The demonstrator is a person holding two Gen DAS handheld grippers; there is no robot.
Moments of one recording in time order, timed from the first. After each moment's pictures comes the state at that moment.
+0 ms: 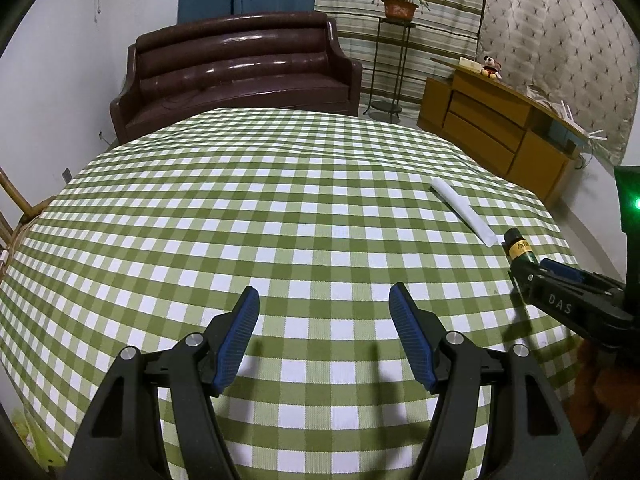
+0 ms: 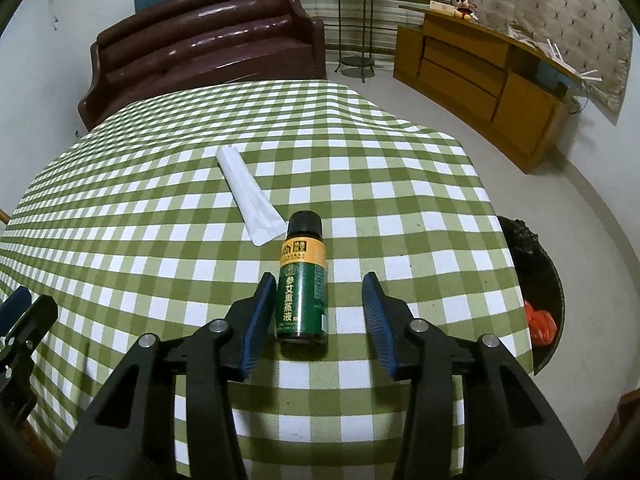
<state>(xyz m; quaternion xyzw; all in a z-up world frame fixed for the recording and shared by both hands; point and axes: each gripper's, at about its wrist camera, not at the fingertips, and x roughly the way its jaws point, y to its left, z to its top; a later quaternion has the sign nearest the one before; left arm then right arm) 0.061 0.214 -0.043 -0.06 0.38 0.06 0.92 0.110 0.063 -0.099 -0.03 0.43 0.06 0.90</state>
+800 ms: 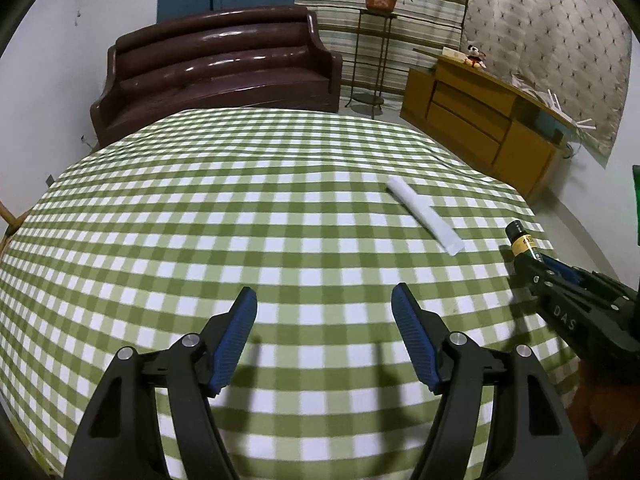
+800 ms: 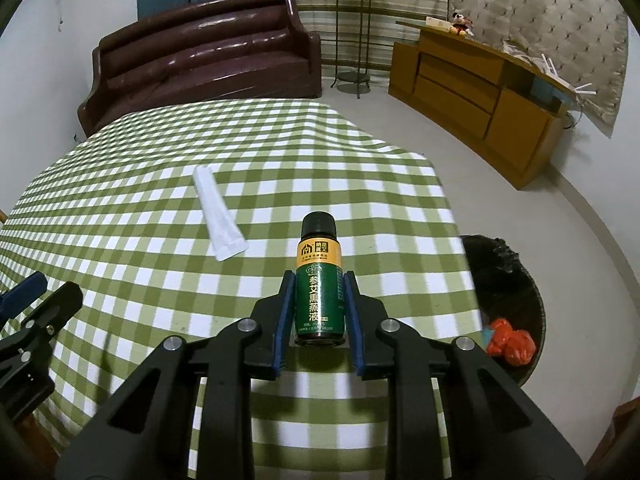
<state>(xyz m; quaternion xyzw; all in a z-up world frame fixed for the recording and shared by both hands) 0.095 0.166 -0.043 -0.05 0.39 0.03 0.92 0.113 0.023 -0.087 -0.03 0.40 0.06 0.91</state>
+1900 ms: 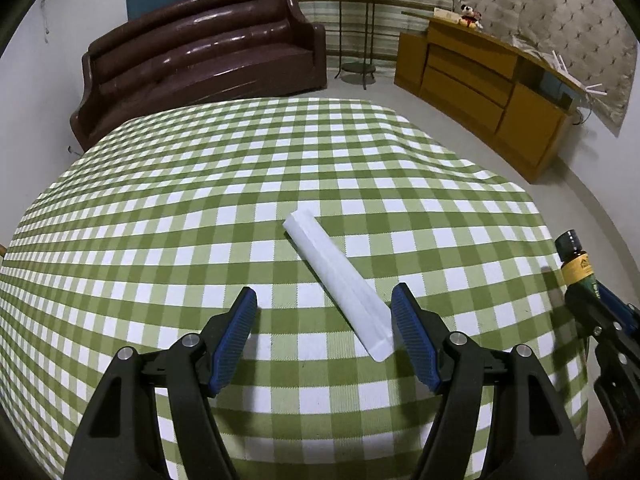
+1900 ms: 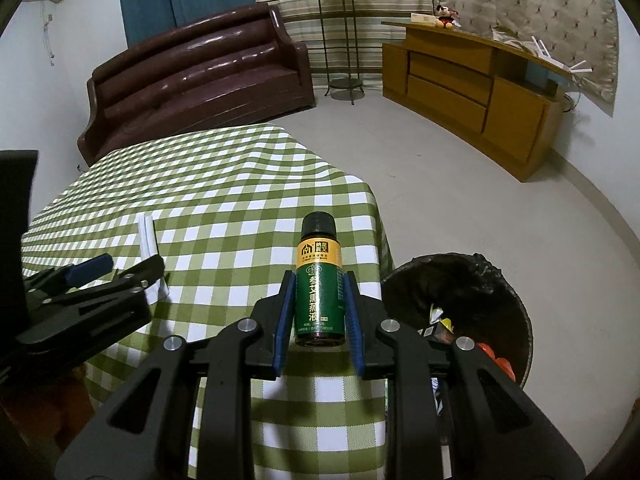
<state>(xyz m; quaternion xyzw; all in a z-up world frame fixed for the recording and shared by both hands) 0.199 0.089 -0.061 -0.01 0.45 0.03 0.89 0.152 -0.047 -0.083 0.01 0.39 0.07 0.92</state>
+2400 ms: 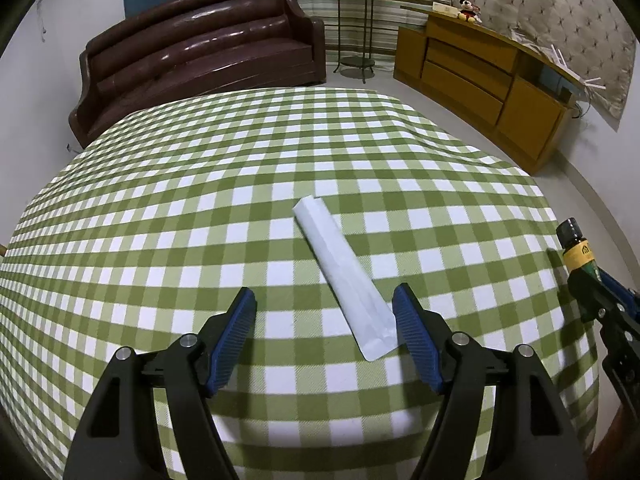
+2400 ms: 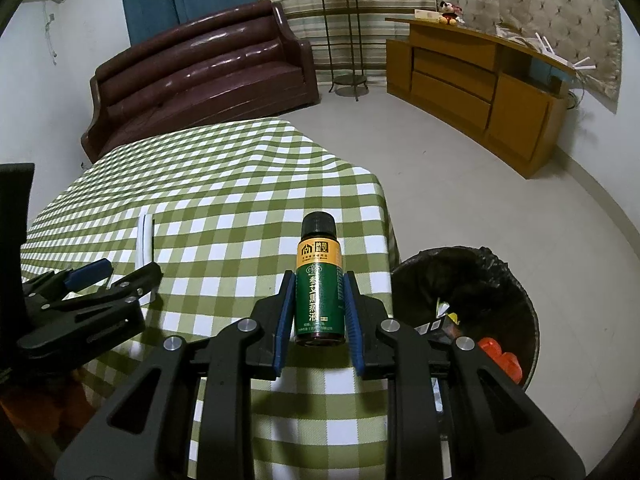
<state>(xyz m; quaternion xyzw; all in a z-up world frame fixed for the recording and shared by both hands) 0.179 0.110 -0.073 -0.01 0.46 0.03 0.89 0.147 -0.044 -0.088 0.02 0.40 0.08 0.91</state>
